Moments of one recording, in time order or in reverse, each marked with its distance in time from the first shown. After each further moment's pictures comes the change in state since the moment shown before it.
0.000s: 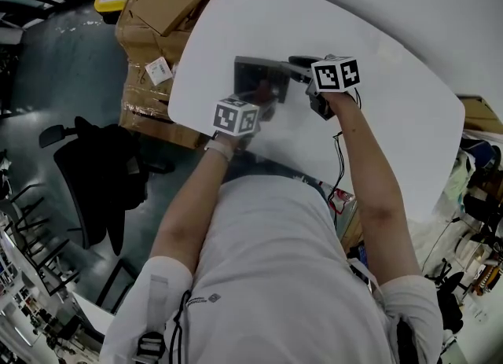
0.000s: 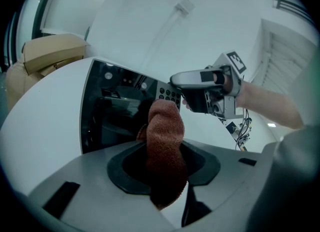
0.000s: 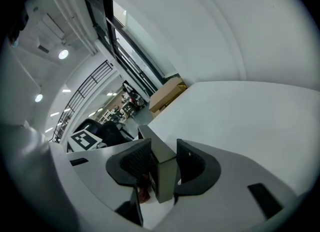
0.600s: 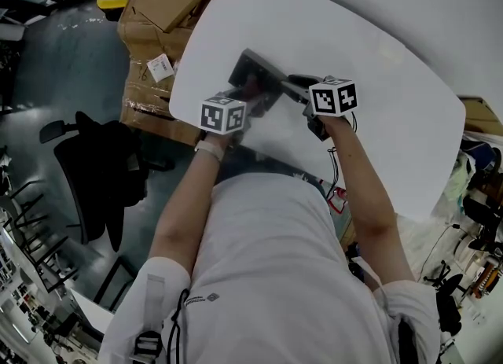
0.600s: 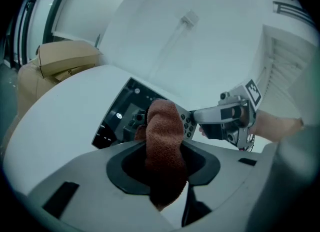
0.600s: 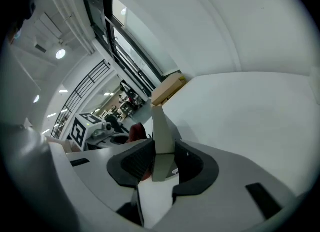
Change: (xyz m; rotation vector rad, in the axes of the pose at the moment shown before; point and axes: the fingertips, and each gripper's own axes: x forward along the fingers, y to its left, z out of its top) left arm -0.033 0.017 0.009 -0.041 -0.079 0.039; right arm -0.012 0.030 -0.051 0.025 0.012 -0.029
